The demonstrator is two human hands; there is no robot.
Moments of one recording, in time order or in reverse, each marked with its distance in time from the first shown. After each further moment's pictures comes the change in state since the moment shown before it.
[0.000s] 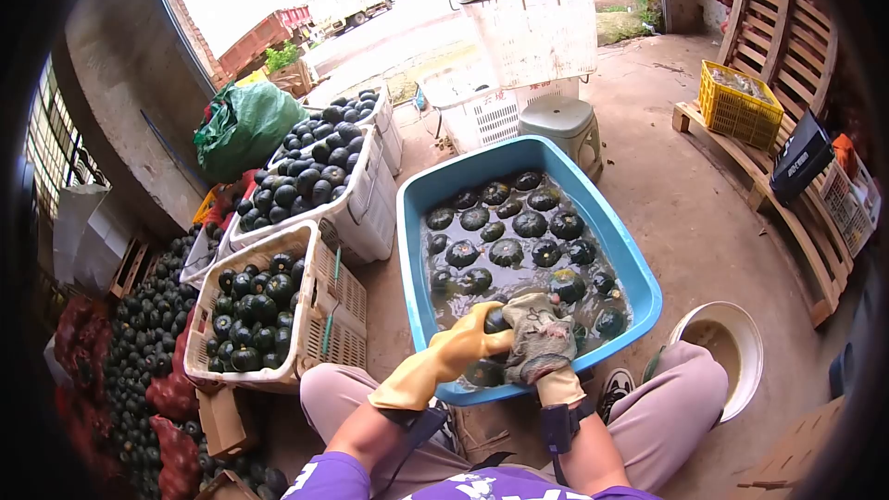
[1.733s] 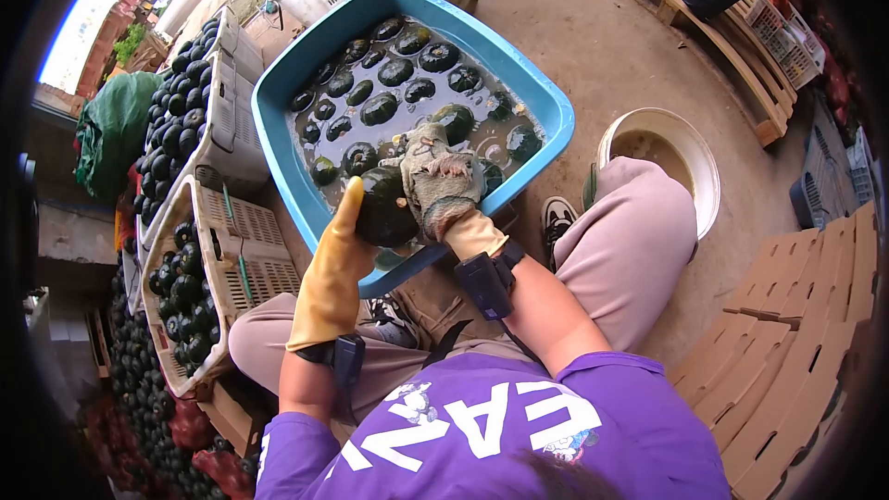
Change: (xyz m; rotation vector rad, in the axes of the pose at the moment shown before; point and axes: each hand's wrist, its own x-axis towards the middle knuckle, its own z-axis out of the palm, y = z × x) left_hand -0.003 -0.051 0.013 -0.598 -0.058 0.179; right_hand 0.002 0.012 0.025 -0.167 0.193 0.272
